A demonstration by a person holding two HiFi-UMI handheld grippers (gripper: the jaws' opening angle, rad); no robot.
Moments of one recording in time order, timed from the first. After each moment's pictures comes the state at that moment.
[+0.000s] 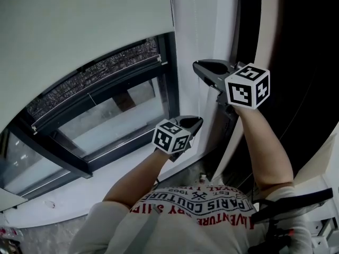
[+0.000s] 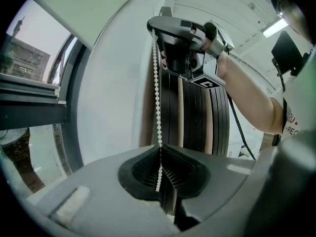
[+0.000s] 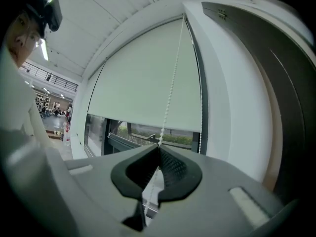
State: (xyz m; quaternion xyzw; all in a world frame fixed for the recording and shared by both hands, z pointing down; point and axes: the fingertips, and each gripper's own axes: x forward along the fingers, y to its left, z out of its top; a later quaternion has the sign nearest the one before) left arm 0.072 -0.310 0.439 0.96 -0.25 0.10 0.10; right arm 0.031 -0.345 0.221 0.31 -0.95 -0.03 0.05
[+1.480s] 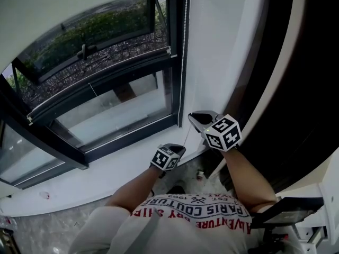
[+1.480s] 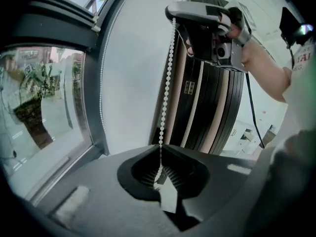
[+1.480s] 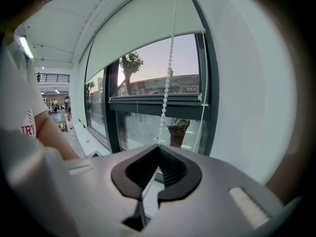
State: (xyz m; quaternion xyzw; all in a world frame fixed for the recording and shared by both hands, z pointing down) left arm -0.007 -0.283 0.668 0.90 -0.27 0.25 0.21; right arm -0.010 -0.337 0.461 0.31 -0.93 0.06 0.19
